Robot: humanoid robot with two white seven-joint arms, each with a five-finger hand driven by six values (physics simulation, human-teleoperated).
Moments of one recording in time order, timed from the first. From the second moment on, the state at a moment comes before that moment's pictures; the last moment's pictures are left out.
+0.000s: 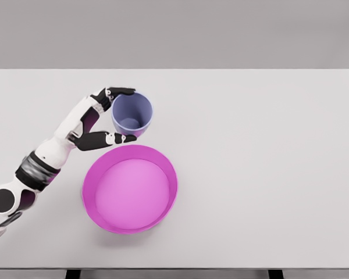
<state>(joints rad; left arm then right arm) -0.41 0.85 -0.91 -1.80 0.51 -0.48 0.23 0.03 0.00 -0.09 0.02 -0.12 -0.06 0.09</state>
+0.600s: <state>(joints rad) -0.30 0.87 -0.91 -1.80 0.52 -0.58 0.23 0.03 0.00 -0.09 0.02 -0.12 -0.06 0.09</state>
